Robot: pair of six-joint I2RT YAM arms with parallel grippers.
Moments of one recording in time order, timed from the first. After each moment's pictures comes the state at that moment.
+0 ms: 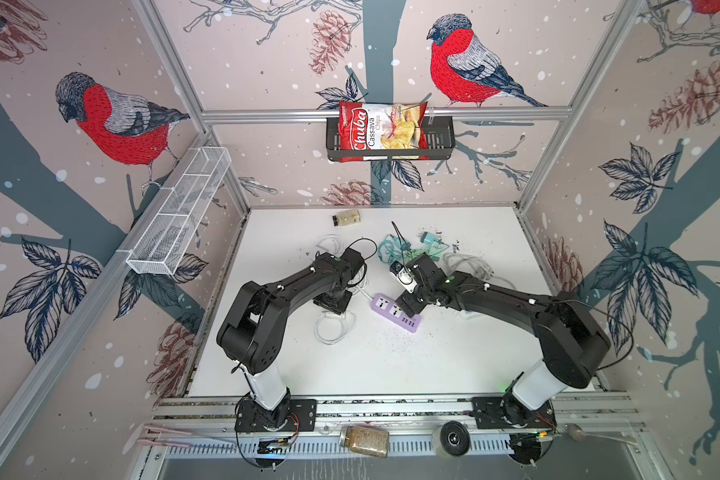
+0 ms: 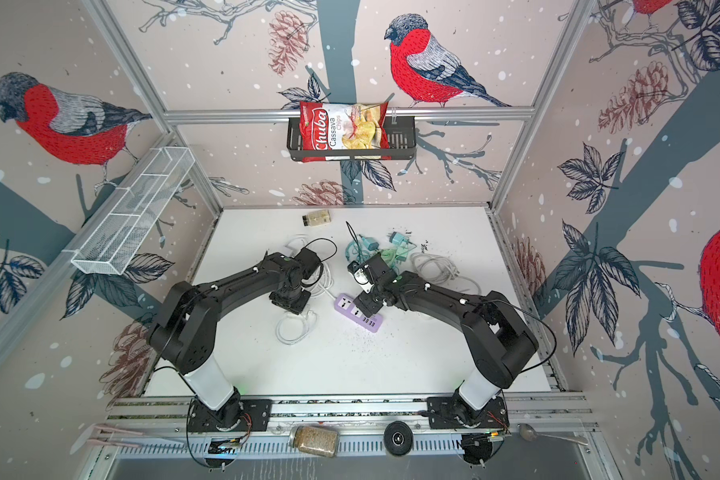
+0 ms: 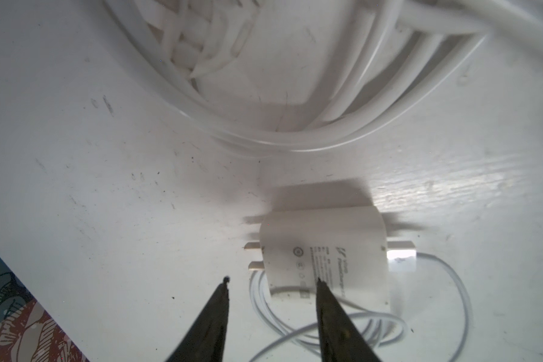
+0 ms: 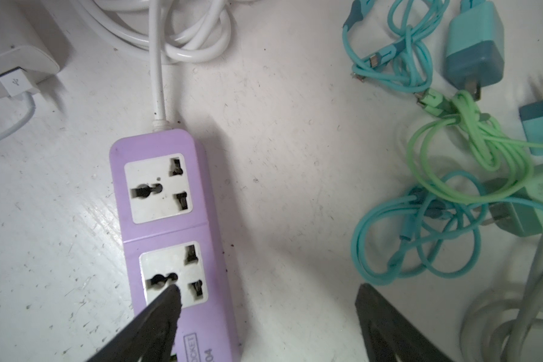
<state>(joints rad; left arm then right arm) -0.55 1.74 1.16 -0.99 -0.24 -0.20 0.78 1.62 1.01 -0.40 0.04 -0.18</state>
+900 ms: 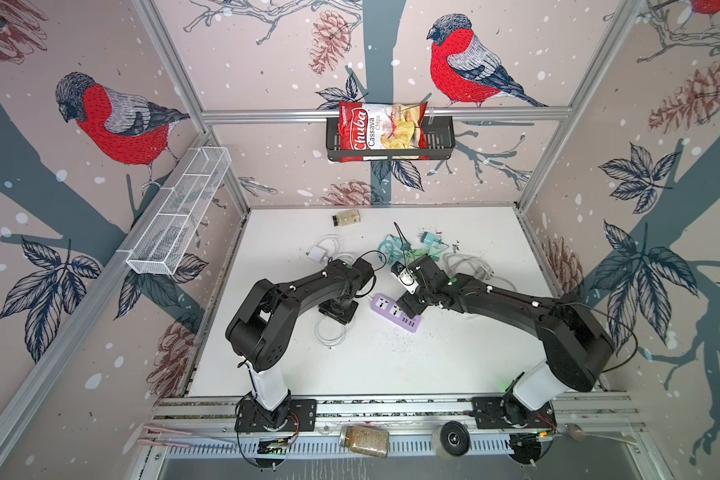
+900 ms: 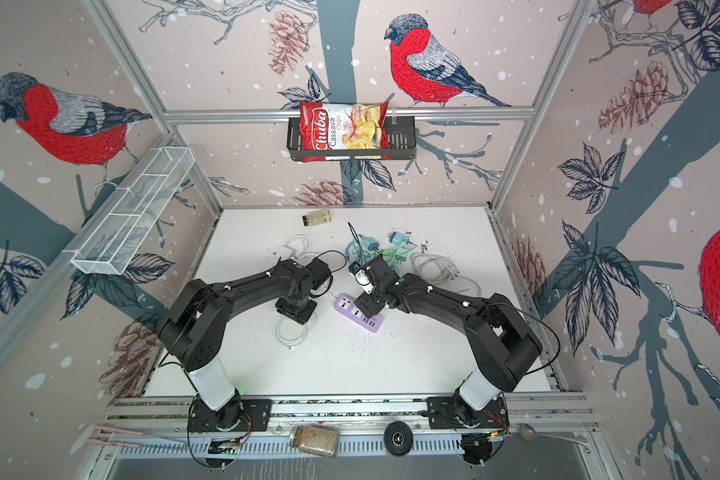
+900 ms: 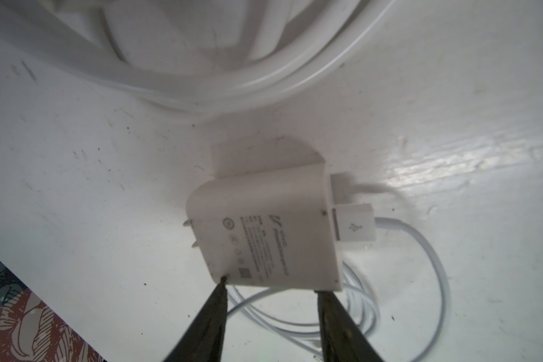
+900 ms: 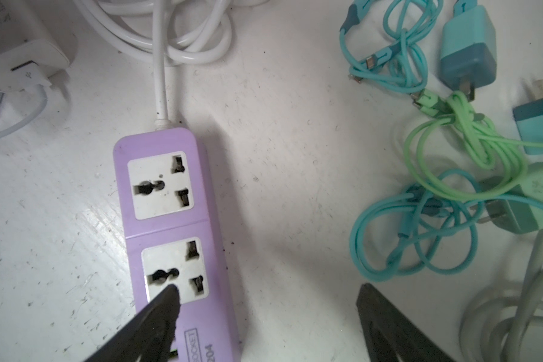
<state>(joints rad) -0.64 1.78 1.16 -1.03 -0.24 -0.25 0.78 1.60 0.98 -0.38 0.04 -0.18</state>
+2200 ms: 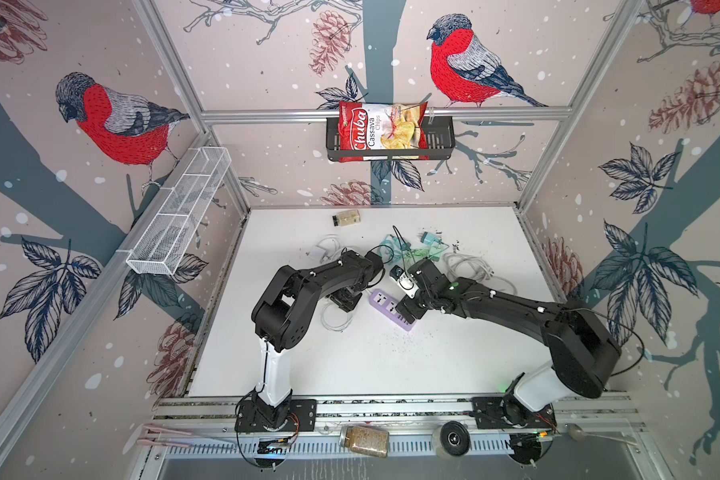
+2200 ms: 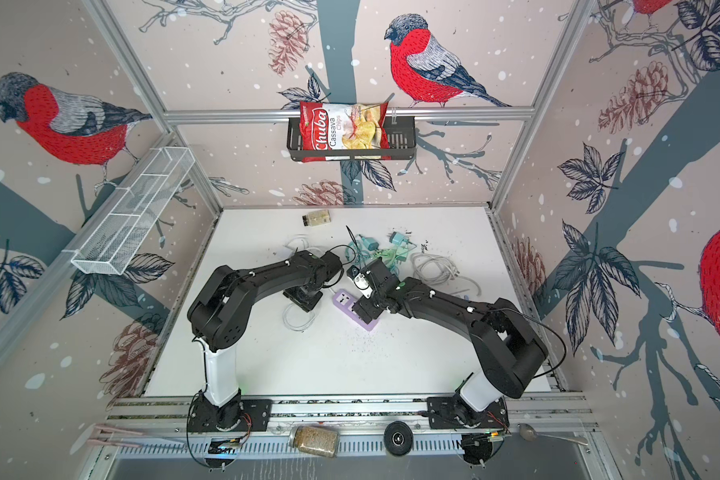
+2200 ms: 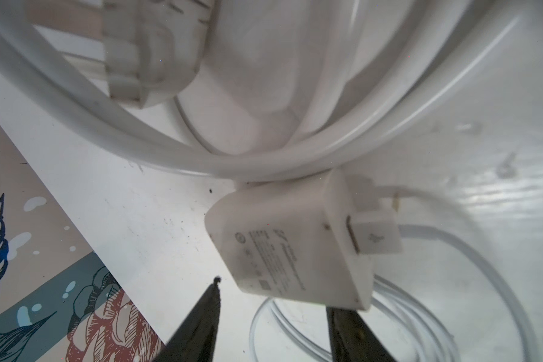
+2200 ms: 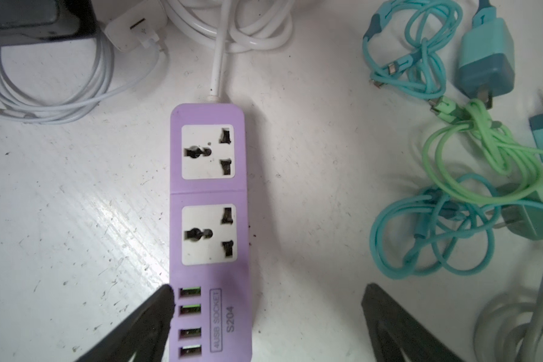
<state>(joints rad) -0.64 1.98 1.36 -1.05 -0.45 -0.18 0.81 1.56 0.94 -0.37 0.02 -0.18</state>
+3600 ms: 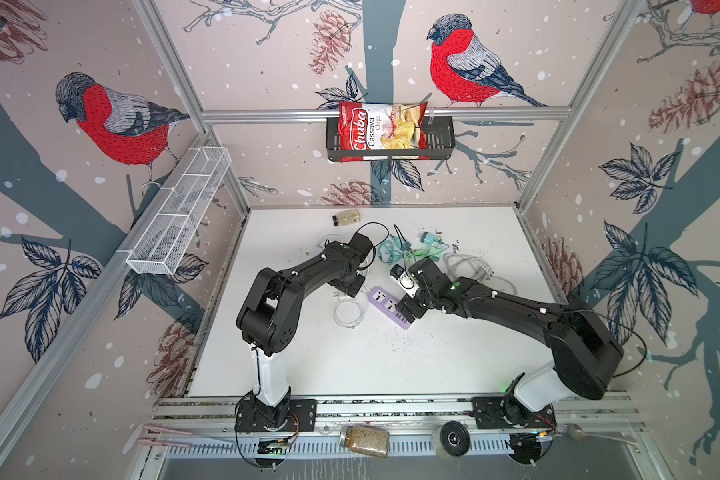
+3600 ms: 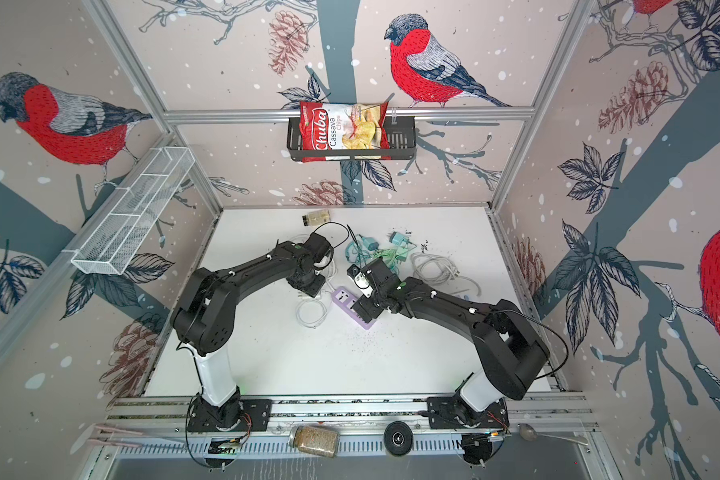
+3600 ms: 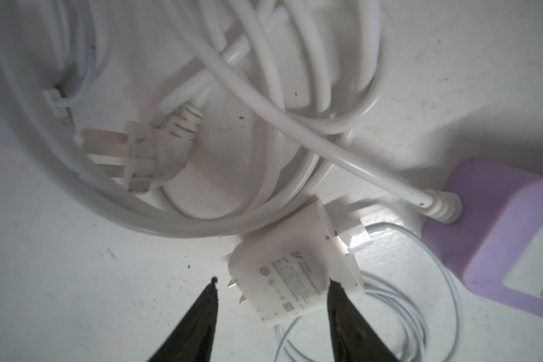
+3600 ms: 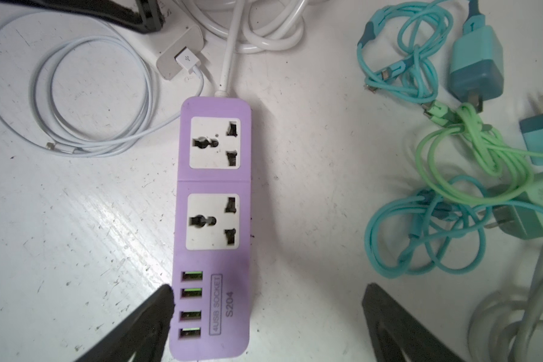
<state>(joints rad) -0.54 1.89 1.34 -0.85 -0.17 -0.02 0.81 1.54 0.94 -0.37 0.02 -0.18</state>
